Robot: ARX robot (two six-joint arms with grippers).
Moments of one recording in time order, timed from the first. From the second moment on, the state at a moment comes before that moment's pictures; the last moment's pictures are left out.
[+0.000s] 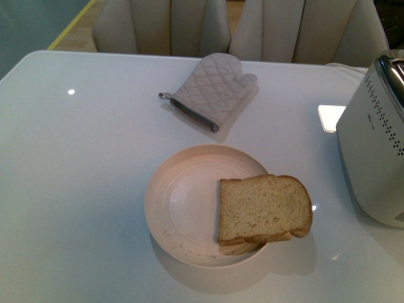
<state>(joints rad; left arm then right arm) 0.00 0.45 0.11 0.33 0.00 -0.03 0.09 0.17 0.13 -0.29 0.22 0.10</state>
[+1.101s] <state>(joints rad) 0.00 0.05 0.01 0.02 0.00 -0.01 0.33 1.58 0.49 0.24 0.02 0.74</state>
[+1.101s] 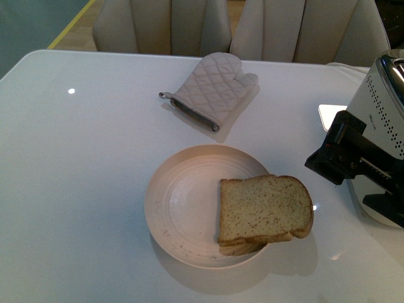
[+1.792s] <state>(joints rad) 0.00 0.01 0.01 0.00 0.00 -0.01 0.27 2.00 0.60 0.42 -0.08 0.80</state>
